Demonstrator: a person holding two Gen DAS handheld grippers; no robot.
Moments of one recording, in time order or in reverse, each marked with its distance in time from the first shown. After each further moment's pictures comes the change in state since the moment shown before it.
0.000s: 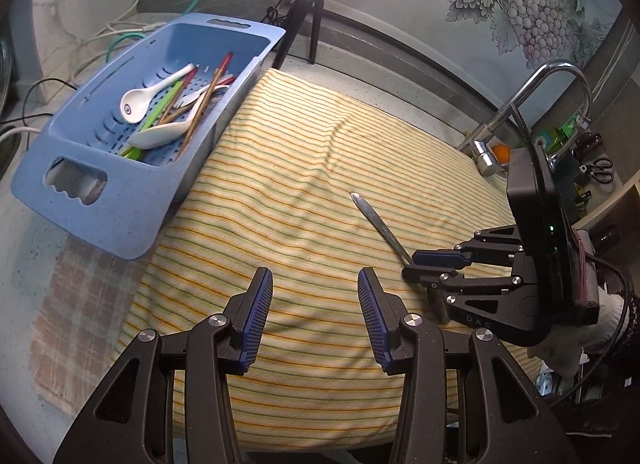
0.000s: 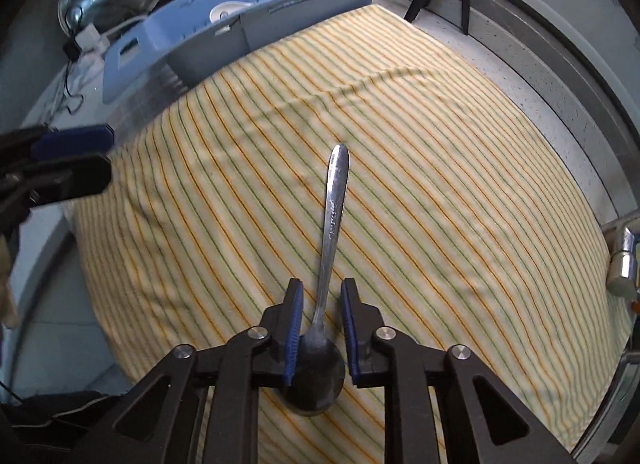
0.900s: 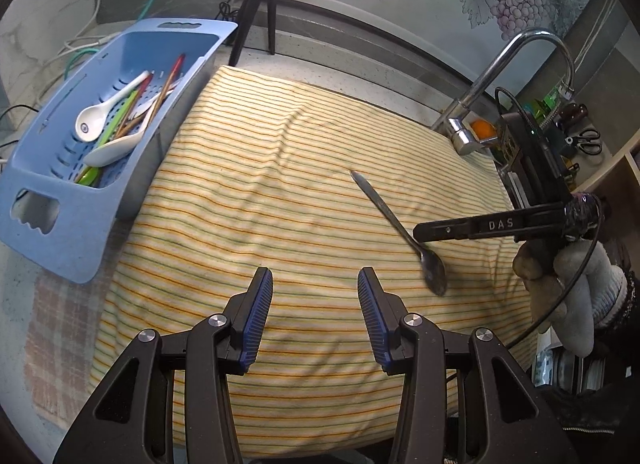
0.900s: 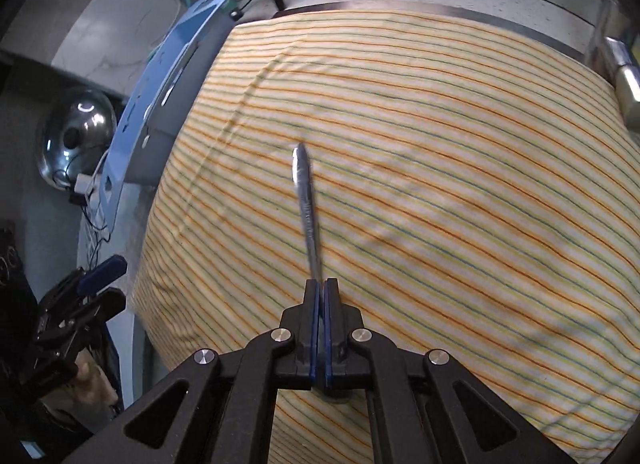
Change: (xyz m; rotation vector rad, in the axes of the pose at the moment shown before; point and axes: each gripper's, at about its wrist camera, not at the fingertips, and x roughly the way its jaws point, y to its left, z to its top) left arm 0.013 -0.033 0.008 0.088 0.050 -0.042; right arm -0.001 -0.116 -0.029 0.550 0.009 0.363
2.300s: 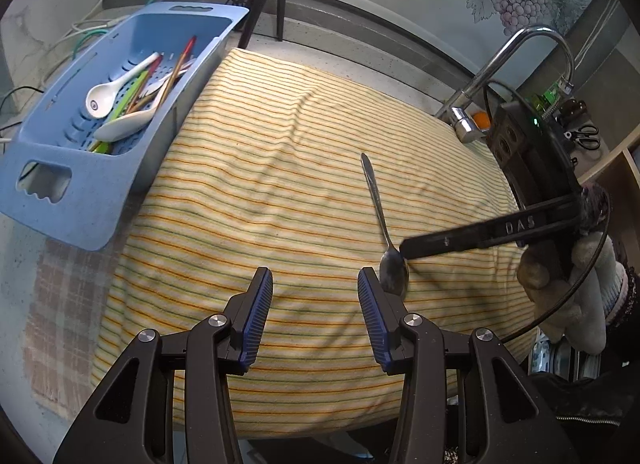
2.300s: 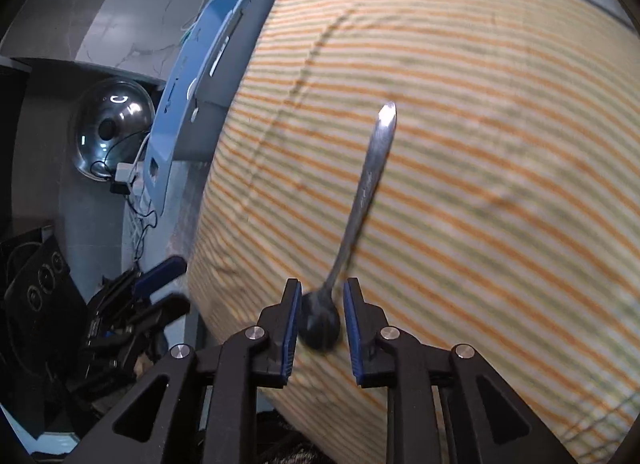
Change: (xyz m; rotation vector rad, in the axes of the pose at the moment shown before) left arm -0.008 0.013 -0.014 -0.014 0.034 -0.011; right arm 0.022 0.035 -0.016 0.009 0.125 0.180
